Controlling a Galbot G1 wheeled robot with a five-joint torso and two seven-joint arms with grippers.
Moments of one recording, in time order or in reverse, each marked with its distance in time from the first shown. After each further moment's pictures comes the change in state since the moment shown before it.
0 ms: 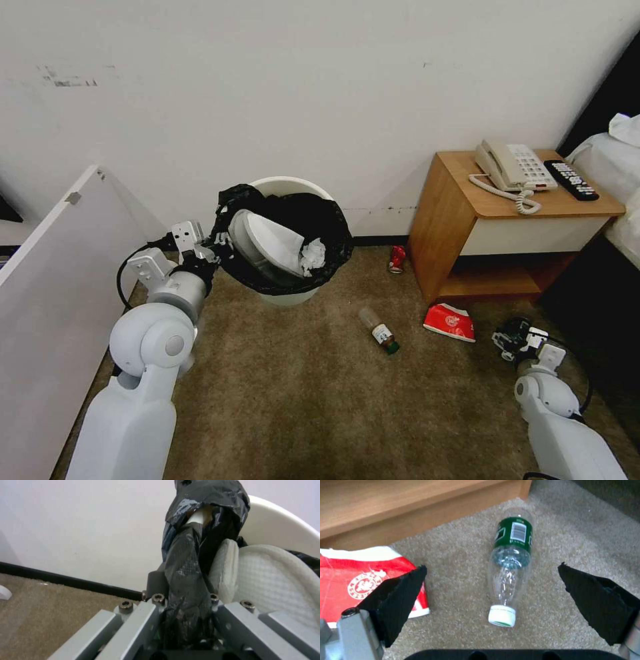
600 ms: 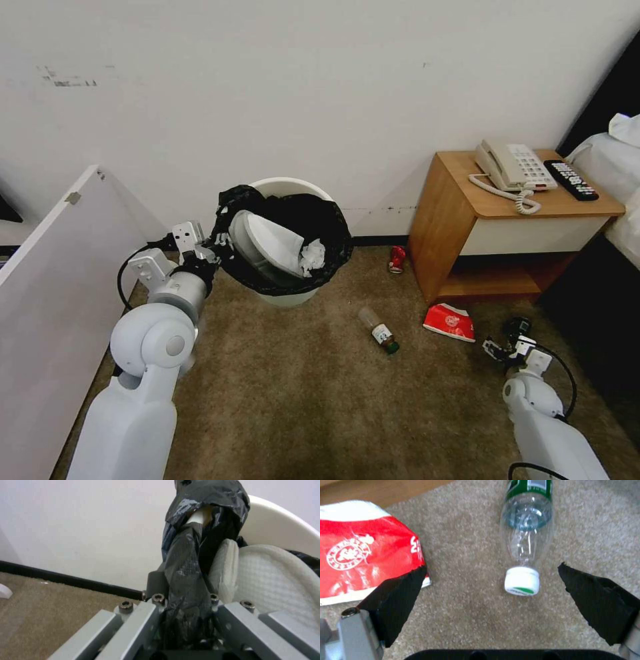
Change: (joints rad) left arm 0.002 -0.002 0.001 0.004 0.002 0.000 0.000; right arm 0.081 0.052 -0.008 -0.169 -0.015 0.023 -0.021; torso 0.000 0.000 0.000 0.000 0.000
